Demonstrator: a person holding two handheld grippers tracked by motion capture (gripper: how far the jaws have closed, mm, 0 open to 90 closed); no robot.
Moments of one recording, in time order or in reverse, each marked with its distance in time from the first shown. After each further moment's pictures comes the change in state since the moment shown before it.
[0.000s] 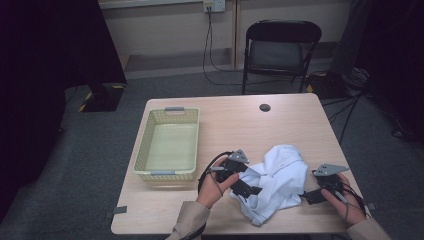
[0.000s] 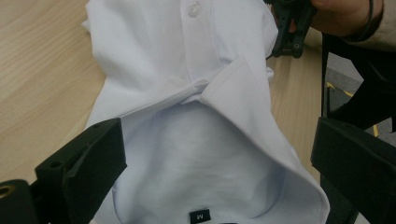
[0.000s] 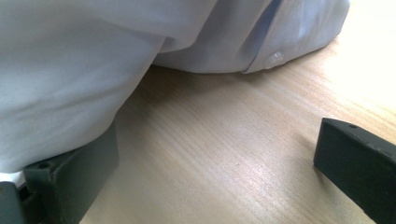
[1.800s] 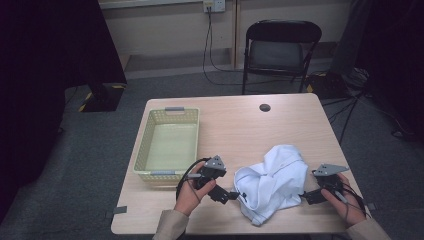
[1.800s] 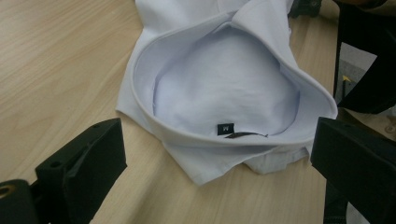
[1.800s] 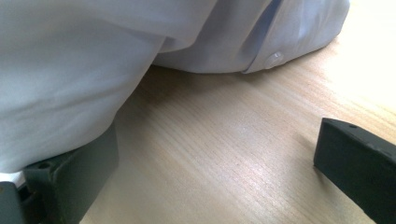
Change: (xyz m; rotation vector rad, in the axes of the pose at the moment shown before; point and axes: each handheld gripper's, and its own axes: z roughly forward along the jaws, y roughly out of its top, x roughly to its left) left arm 0.008 -0.045 -0.044 0.019 0.063 -0.016; right arm 0.000 0.000 0.000 0.000 0.000 0.000
